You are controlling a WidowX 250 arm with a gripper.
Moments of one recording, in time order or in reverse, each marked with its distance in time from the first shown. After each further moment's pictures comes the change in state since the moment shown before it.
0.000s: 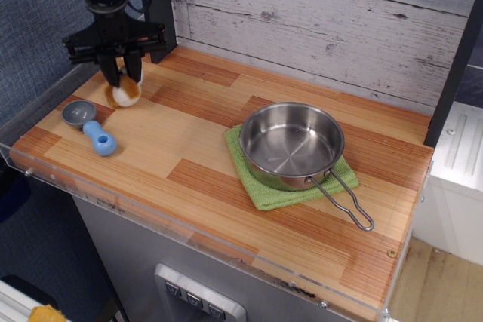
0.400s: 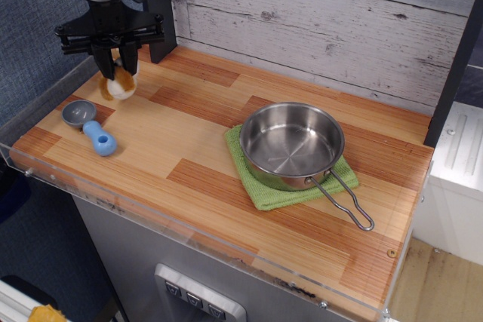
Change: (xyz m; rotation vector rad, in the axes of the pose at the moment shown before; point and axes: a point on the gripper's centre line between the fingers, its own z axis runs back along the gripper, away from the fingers) arm -0.003 0.000 0.020 0.019 -0.023 -0.018
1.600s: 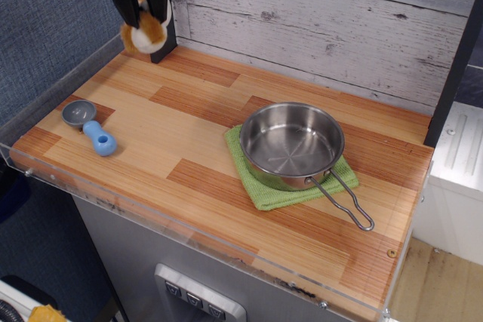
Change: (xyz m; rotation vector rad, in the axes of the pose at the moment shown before) arm -0.029 -0.032 0.106 -0.105 -0.107 -0.062
